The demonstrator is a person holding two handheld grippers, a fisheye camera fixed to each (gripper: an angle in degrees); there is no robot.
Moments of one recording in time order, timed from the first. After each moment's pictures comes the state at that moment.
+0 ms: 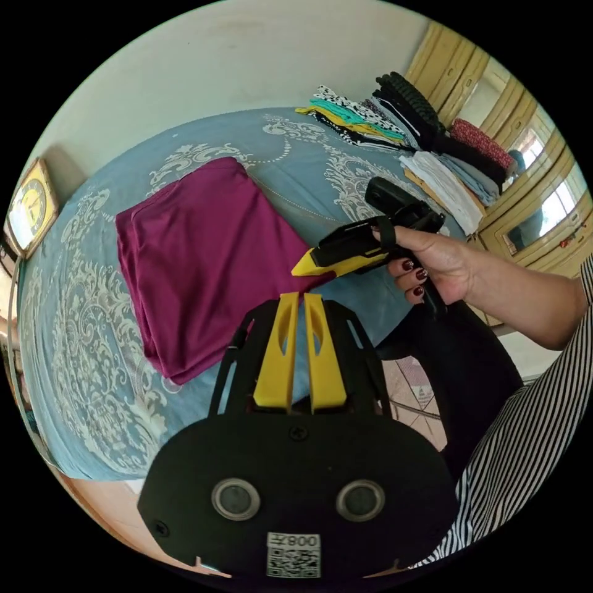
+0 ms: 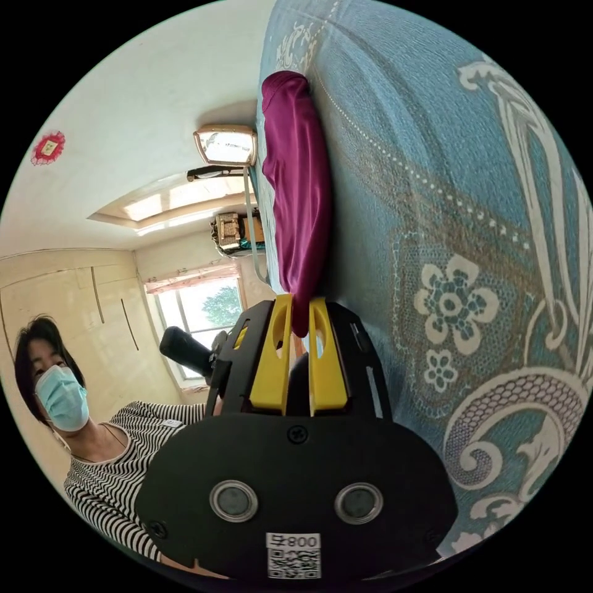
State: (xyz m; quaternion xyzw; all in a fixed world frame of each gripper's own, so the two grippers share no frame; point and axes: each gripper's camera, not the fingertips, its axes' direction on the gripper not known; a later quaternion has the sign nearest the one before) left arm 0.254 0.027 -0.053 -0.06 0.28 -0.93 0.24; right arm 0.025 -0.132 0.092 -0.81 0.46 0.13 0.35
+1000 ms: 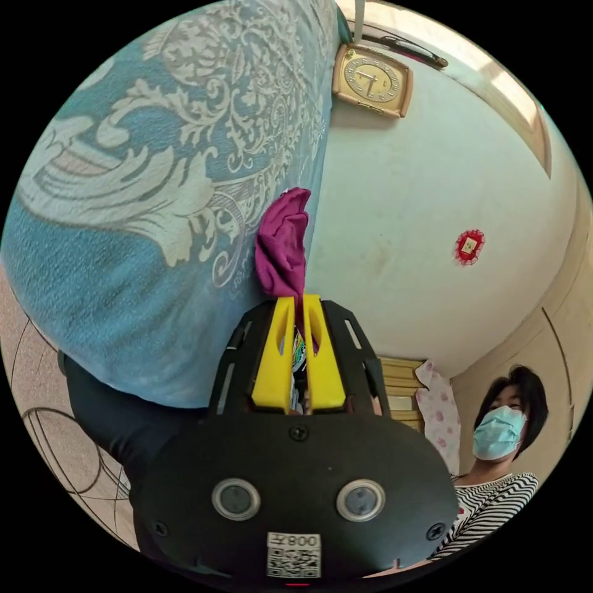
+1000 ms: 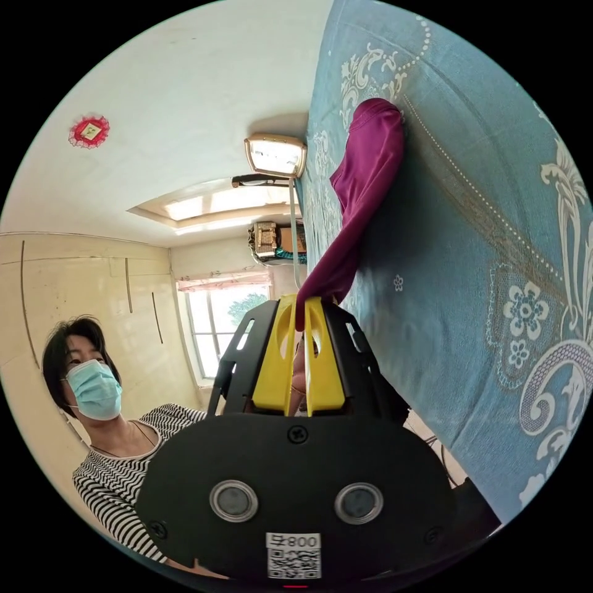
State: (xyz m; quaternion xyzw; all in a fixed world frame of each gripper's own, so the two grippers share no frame) left arm 0.555 -0.039 -0.150 0.29 -0.04 -0.85 -0.45; right arm -0.066 -0.192 0.113 -0.80 0.40 0.16 0.41
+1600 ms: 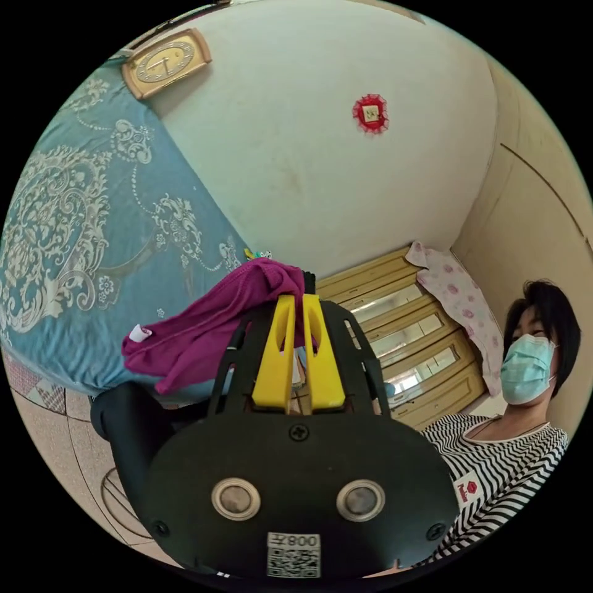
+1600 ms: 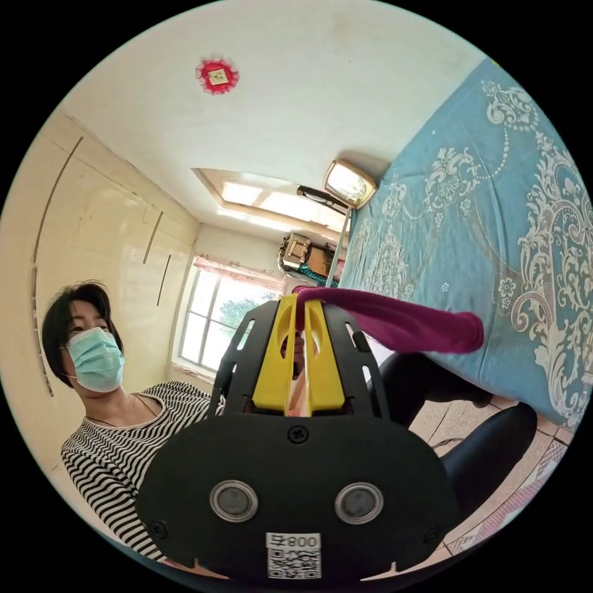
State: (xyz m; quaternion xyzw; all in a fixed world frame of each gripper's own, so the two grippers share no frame) left arm 0.379 0.017 -0.273 0.31 -0.02 -0.94 -0.16; right arm -0.341 -0.279 0.149 -0.83 0.28 0.06 0.48
